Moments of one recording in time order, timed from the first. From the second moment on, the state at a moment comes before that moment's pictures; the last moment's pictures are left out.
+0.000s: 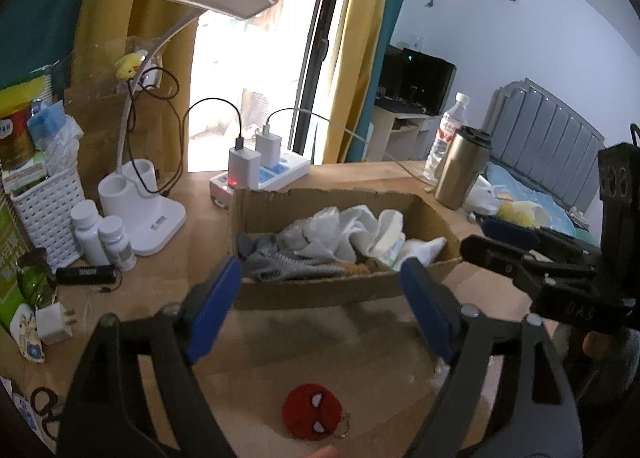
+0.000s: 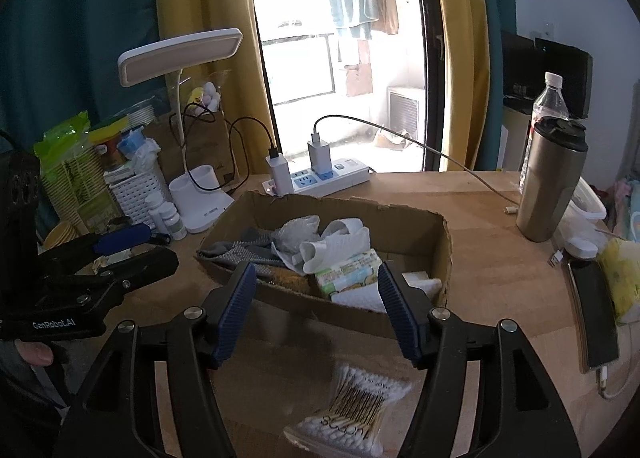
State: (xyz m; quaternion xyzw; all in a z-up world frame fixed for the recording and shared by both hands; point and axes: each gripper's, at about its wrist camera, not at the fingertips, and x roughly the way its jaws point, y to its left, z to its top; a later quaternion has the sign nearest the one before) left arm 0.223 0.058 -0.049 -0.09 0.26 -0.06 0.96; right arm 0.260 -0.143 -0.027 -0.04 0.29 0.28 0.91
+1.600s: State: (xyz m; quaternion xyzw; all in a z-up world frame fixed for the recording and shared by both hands) left arm 0.204 0.036 -0.144 -0.07 0.37 -0.03 0.93; right arm 0.235 -0.173 -0.108 -0.03 0.37 0.26 0.89
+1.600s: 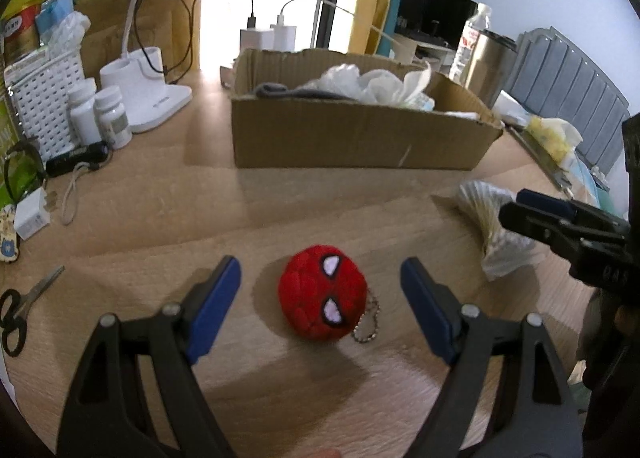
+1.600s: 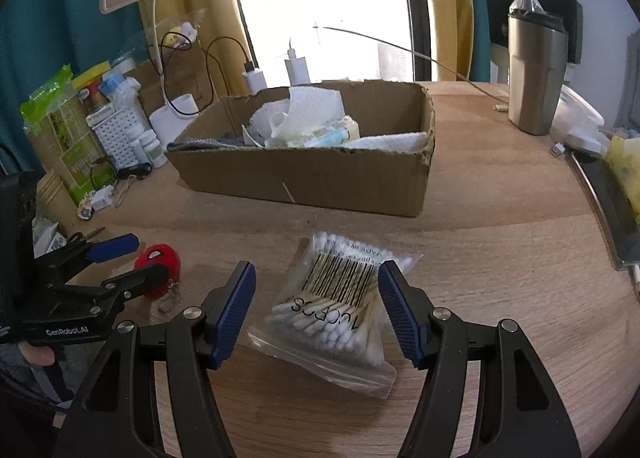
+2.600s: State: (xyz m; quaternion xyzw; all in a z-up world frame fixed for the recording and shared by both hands) left arm 0.211 0.028 -0.152 -0.06 0.40 -0.04 0.91; right arm 0.241 -0.169 -0.127 -0.04 0.40 0.25 0.88
